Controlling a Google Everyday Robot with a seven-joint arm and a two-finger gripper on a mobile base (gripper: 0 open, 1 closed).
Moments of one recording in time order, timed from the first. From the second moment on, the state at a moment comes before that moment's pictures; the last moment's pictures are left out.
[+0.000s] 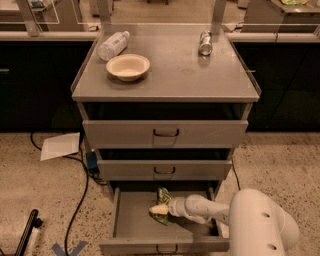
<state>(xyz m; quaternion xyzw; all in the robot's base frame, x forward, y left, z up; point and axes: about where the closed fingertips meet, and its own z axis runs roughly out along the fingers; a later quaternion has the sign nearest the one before) 0.641 -0.032 0.156 -0.21 0.90 0.25 0.30</state>
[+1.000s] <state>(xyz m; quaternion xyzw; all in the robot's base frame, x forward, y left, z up) 0.641 -0.032 0.156 -0.21 0.90 0.25 0.30</state>
